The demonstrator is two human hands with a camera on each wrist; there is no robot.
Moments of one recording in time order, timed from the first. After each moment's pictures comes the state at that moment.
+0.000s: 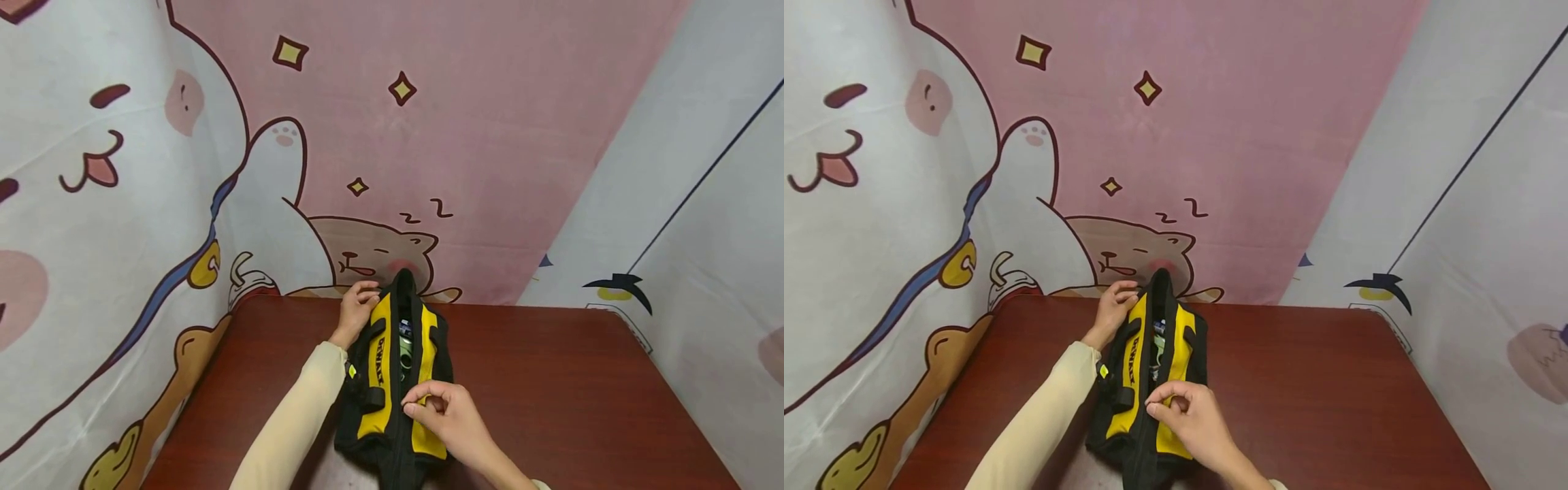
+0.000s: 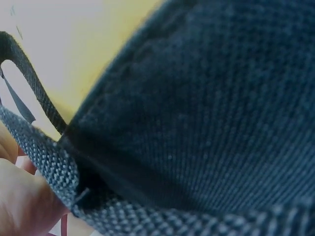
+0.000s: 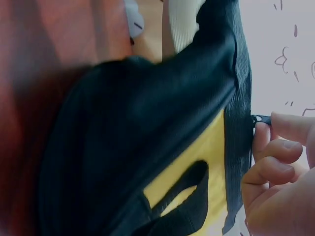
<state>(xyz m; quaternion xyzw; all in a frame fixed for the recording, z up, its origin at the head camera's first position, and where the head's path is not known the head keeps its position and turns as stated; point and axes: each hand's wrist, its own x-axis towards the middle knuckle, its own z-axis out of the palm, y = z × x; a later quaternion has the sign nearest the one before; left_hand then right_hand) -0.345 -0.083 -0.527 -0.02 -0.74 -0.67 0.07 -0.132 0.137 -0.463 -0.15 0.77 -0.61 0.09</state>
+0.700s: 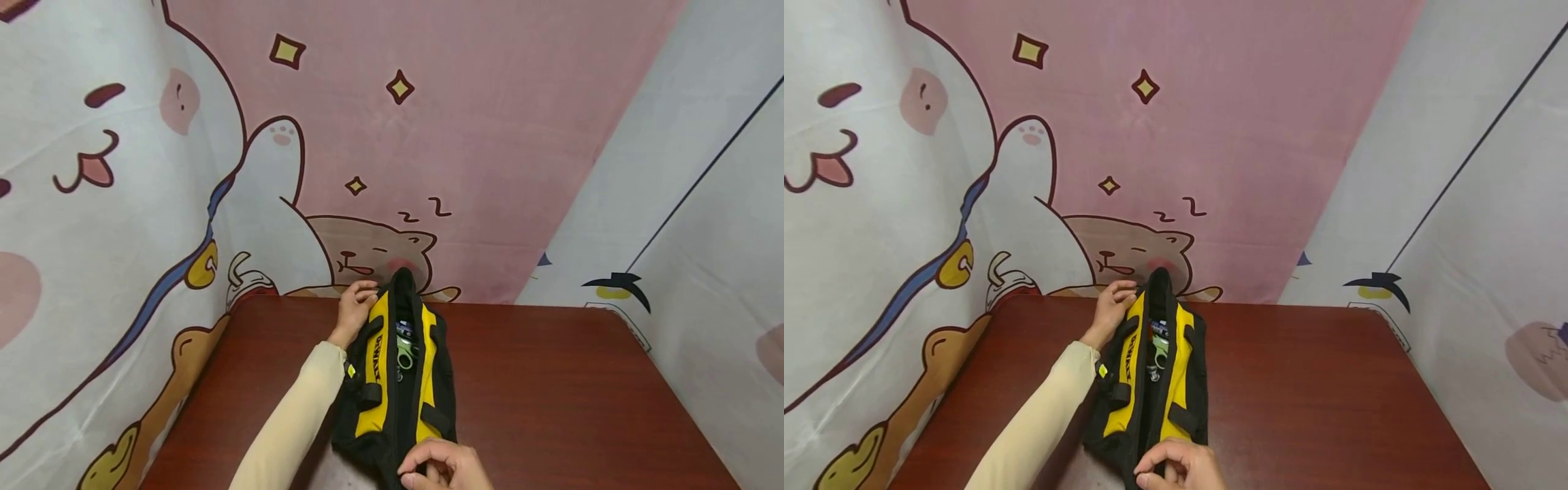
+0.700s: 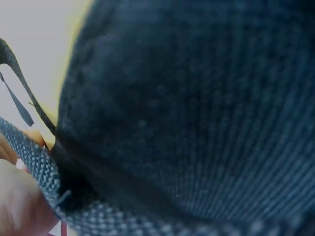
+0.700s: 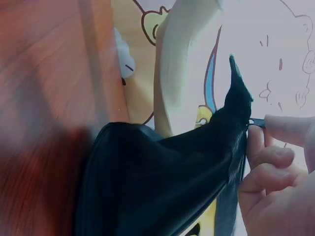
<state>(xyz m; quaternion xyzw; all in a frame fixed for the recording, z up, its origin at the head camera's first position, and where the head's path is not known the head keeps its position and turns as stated) -0.346 -0.083 -0.526 -0.02 -0.74 -0.67 0.07 -0.066 0.137 -0.476 -0.24 0.69 -0.68 0.09</state>
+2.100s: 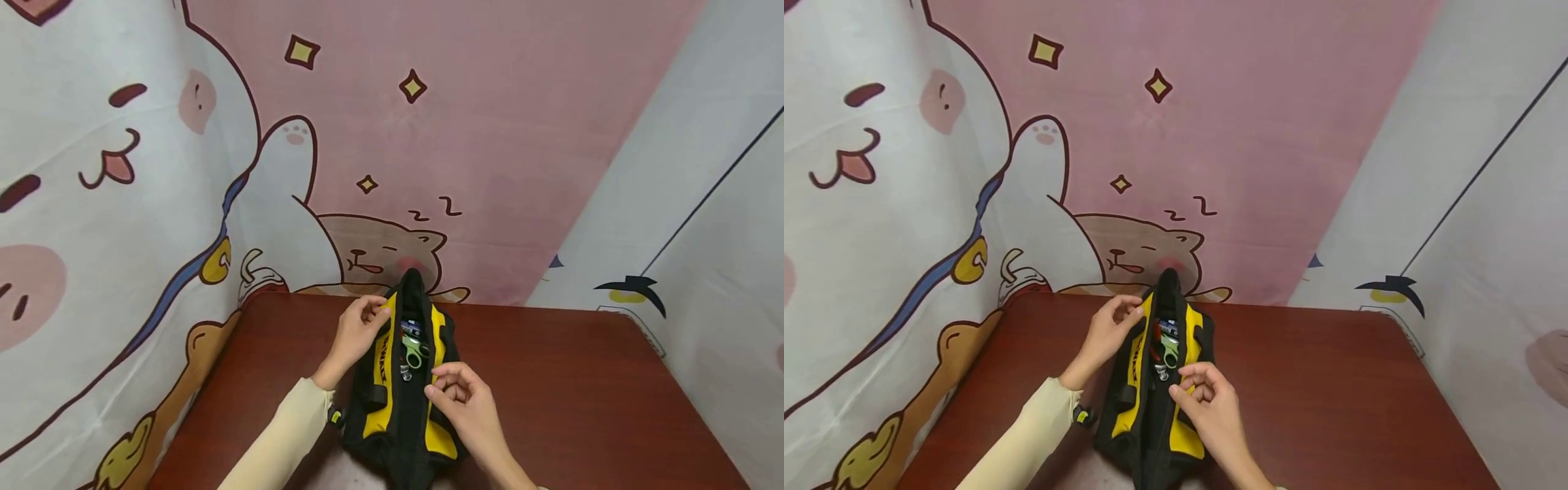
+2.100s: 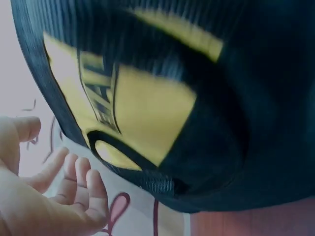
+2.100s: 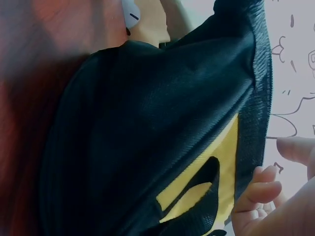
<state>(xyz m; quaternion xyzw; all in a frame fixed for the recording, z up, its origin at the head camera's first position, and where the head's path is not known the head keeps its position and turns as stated) -0.265 -0.095 -0.483 -0.12 -0.82 -0.55 0.11 -0.135 0.133 -0.472 0.01 0.74 -0.68 -0.01</state>
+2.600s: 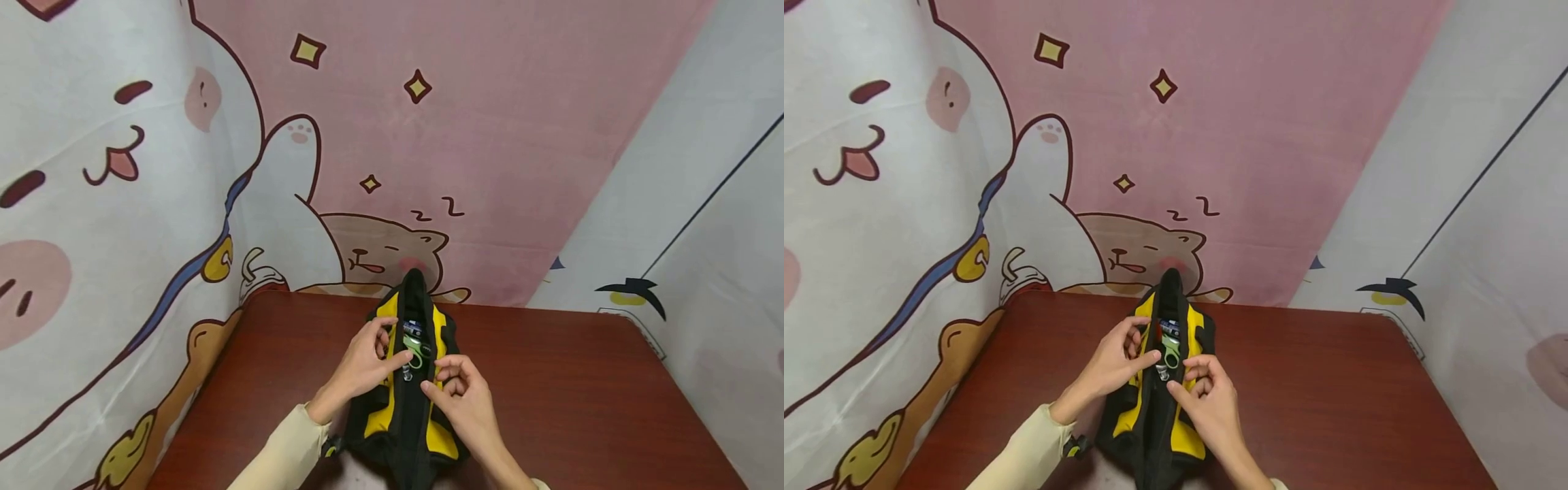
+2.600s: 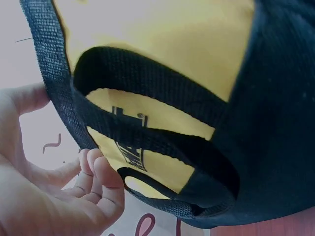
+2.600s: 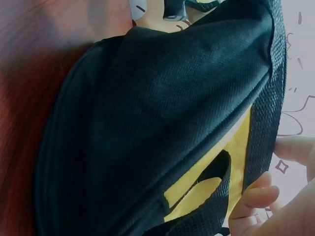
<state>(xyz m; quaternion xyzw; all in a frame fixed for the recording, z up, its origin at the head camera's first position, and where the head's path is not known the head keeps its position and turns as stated) -0.211 -0.087 -0.473 -0.17 -0.85 -0.51 0.04 -0.148 0.127 -0.477 0.01 0.75 -0.66 -0.03</state>
